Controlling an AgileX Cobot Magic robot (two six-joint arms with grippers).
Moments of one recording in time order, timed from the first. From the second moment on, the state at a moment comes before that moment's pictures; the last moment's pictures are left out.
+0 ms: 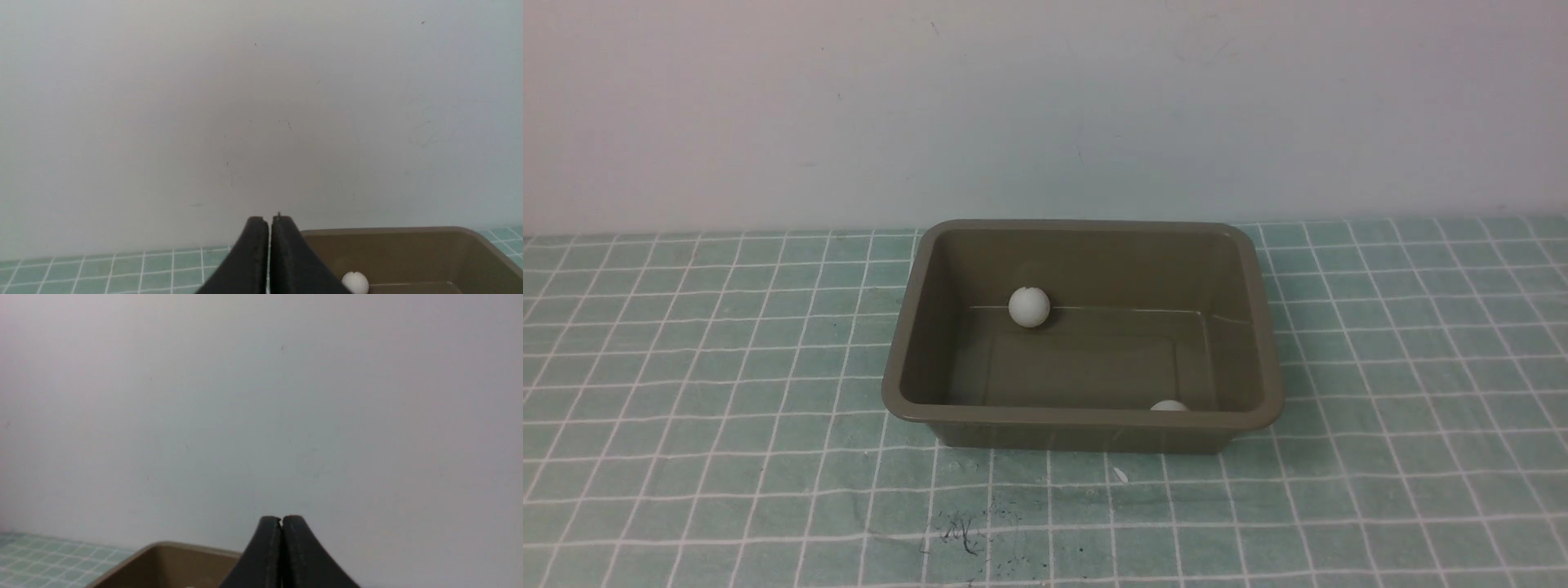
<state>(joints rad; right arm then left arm) 0.36 -0.01 -0.33 -0.24 0.30 0.34 -0.26 0.25 -0.48 0.22 0.30 -0.32</state>
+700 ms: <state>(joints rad) 0.36 -0.01 -0.33 -0.26 0.30 0.35 -0.26 0.25 -0.48 0.22 0.31 -0.32</state>
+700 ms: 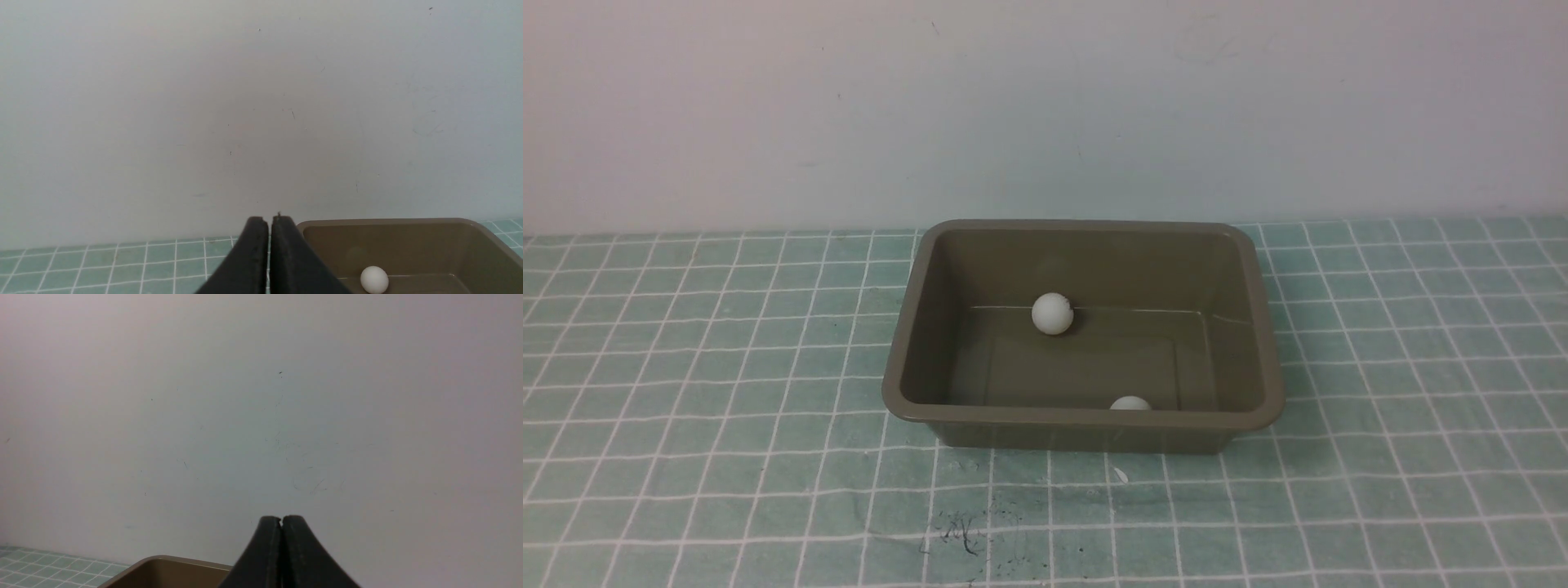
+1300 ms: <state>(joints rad) 0.36 -0.01 -0.33 -0.27 0.30 0.35 -0.04 -0.01 0.03 0.06 0.37 -0.03</state>
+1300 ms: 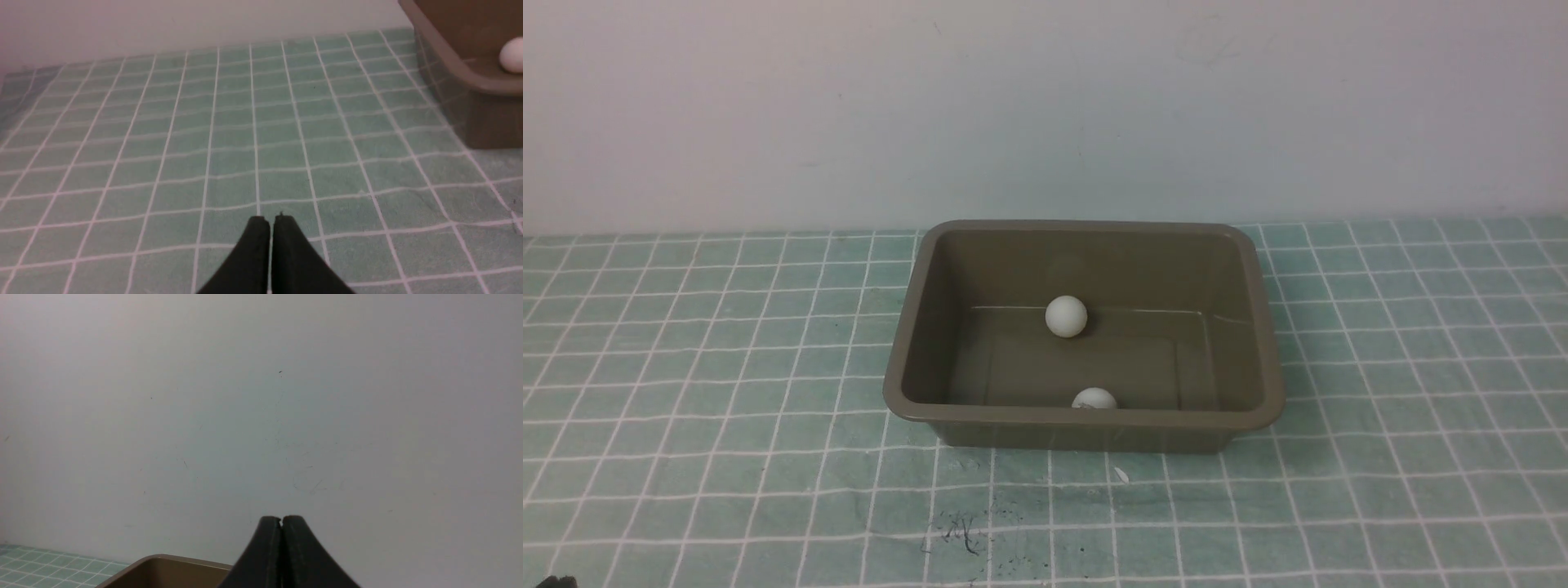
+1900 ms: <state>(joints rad) 0.36 -0.01 -0.32 -0.27 0.31 0.35 -0.04 -0.01 0.03 0.02 0.37 -0.02</state>
